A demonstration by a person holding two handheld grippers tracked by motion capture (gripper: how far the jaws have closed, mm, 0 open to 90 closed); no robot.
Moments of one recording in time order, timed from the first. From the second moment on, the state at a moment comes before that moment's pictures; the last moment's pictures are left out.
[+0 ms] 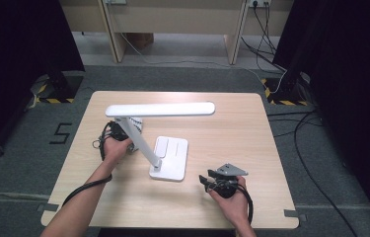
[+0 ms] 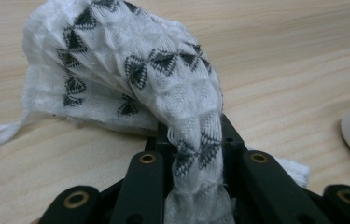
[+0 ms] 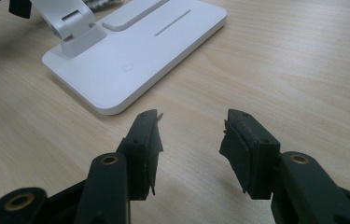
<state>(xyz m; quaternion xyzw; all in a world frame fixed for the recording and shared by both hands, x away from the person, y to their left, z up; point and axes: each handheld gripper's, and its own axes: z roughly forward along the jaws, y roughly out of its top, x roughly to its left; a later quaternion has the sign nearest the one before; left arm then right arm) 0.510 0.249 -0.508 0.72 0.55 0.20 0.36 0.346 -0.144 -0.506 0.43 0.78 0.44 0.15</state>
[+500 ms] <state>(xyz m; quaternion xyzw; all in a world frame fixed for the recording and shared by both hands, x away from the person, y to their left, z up) 0.443 0.292 -0.456 0.71 0.53 0.22 0.41 0.354 -0.117 -0.498 0.40 0.79 0.45 0.15</state>
